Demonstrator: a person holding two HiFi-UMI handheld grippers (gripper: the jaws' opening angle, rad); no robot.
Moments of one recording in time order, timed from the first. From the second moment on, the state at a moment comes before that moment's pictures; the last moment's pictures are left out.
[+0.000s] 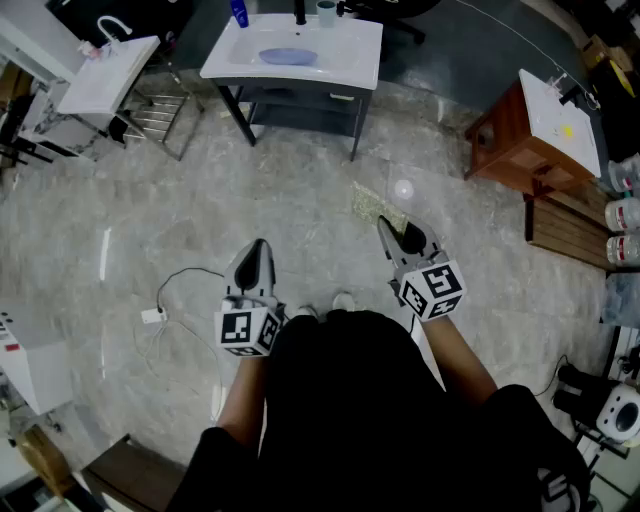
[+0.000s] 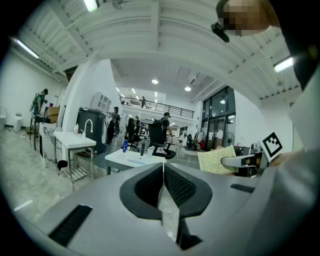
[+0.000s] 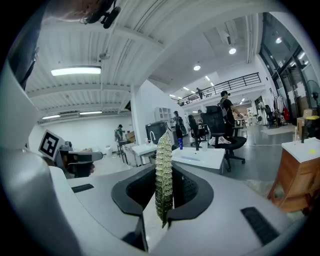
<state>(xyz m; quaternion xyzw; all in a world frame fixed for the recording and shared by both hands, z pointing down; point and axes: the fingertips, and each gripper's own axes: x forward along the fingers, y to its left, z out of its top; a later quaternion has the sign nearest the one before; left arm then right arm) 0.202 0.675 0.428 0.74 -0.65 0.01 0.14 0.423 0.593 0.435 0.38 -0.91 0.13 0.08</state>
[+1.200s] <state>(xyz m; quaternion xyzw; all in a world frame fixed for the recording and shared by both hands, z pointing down) 0.055 0.557 0.473 0.73 -0.66 -0.04 0.18 0.267 0.488 0.484 0.36 -0.91 0.14 0.14</state>
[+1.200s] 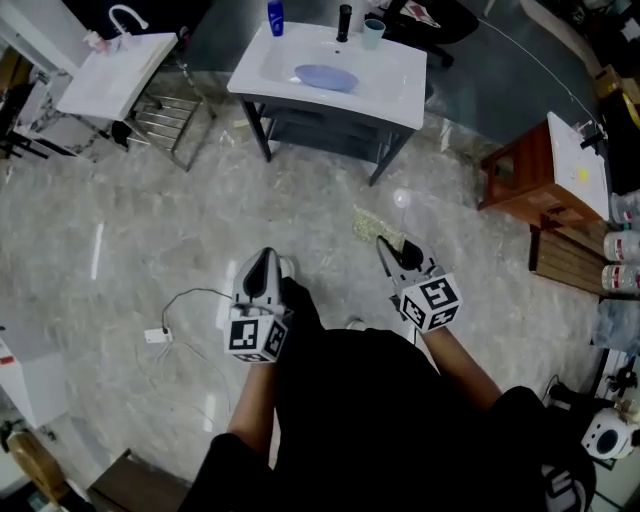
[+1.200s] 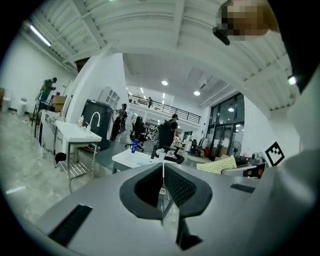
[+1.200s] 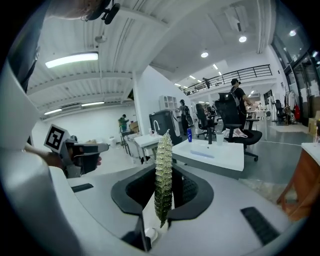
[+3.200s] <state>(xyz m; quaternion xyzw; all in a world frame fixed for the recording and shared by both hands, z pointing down) -0.017 0.083 0.480 0.82 -0.55 0.02 0.17 0.190 0.079 0.491 0.48 -0.85 0.20 0.08</state>
